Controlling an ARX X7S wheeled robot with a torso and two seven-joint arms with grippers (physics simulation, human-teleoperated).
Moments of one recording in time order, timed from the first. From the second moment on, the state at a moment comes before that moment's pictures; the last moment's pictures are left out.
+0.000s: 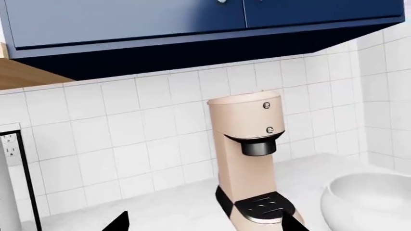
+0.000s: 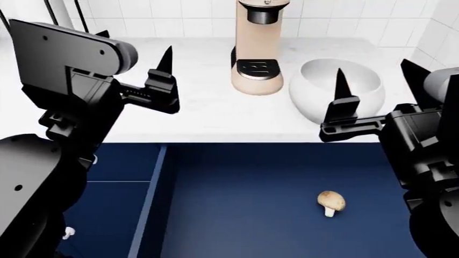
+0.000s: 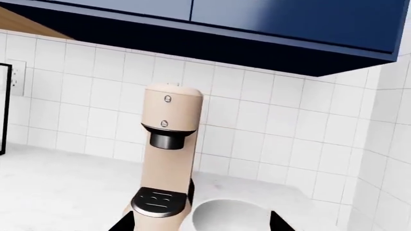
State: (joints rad) left arm -0.87 -0.23 -0.02 0.76 -0.40 -1.32 0.01; right arm 0.72 0.35 0.20 -0.97 0.58 1.42 0.18
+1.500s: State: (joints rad) left arm -0.79 -0.23 -0.03 0.75 -0.43 -1.24 -0.01; right arm 0.40 0.88 0.13 -0.88 1.61 1.43 0.37
